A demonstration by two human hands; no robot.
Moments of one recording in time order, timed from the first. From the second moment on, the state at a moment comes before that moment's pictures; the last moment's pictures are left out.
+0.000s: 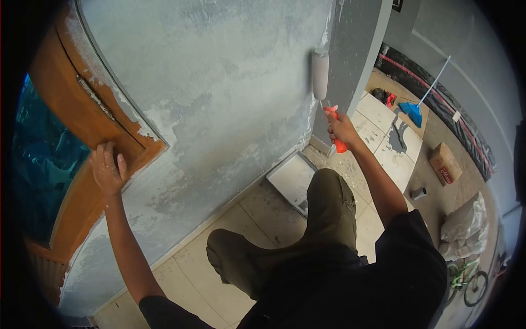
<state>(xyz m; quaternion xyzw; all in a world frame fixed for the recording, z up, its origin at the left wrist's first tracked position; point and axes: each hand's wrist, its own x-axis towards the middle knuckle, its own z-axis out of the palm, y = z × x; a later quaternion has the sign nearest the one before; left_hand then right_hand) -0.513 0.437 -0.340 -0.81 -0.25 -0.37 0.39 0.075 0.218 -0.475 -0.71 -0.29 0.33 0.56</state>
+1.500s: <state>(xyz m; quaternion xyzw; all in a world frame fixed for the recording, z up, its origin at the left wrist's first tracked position) -0.573 0.487 -0.356 -0.82 -0.27 -0.37 0.34 0.066 0.145 -0.807 -0.77 -0.58 0.26 -0.07</state>
